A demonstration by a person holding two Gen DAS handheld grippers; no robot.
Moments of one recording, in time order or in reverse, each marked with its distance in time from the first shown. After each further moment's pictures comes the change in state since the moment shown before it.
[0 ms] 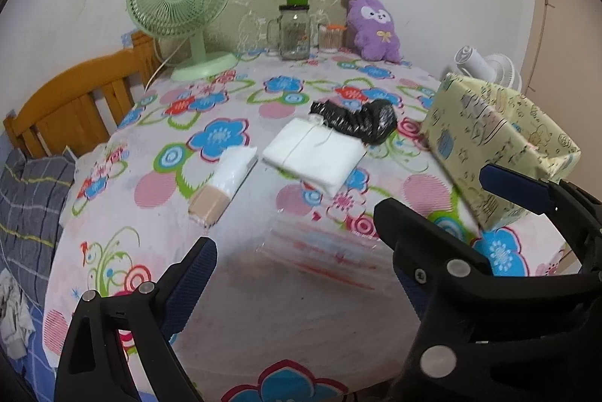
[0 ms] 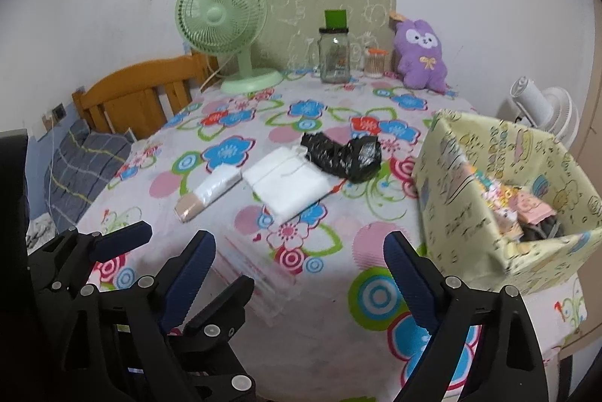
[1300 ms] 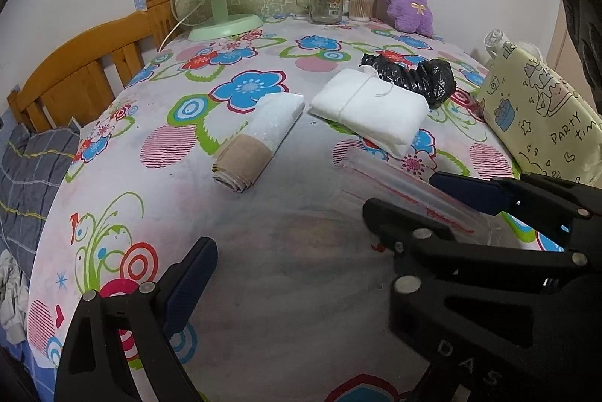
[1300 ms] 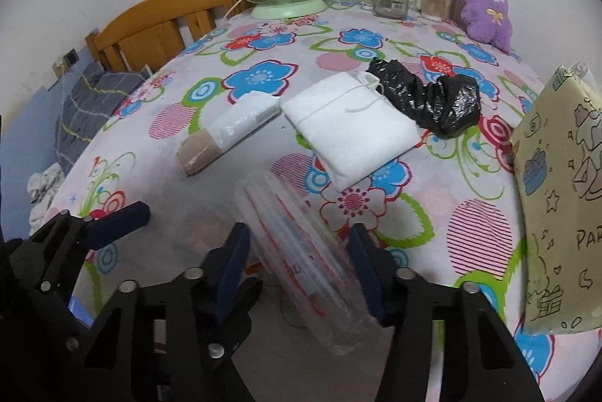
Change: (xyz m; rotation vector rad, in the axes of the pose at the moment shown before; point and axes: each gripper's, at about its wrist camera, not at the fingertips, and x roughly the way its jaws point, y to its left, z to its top) left arm 0.044 0.036 -0.018 -0.036 0.085 0.042; right arm 0.087 0.033 -0.007 -0.082 0.233 0.095
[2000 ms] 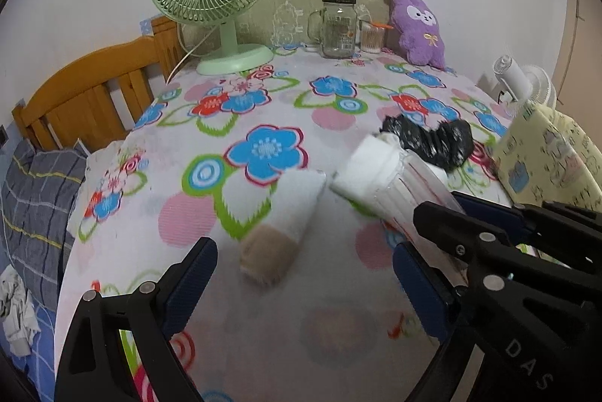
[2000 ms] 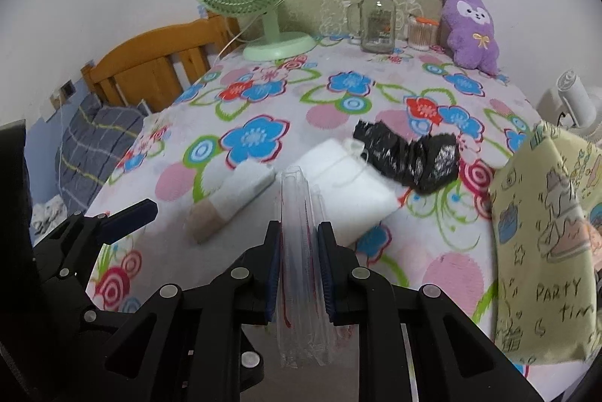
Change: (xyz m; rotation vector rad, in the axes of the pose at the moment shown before) left arm -0.001 0.016 0.051 -0.008 -0.071 0.020; right arm -0.025 -0.005 0.041 0.055 -0.094 -0.010
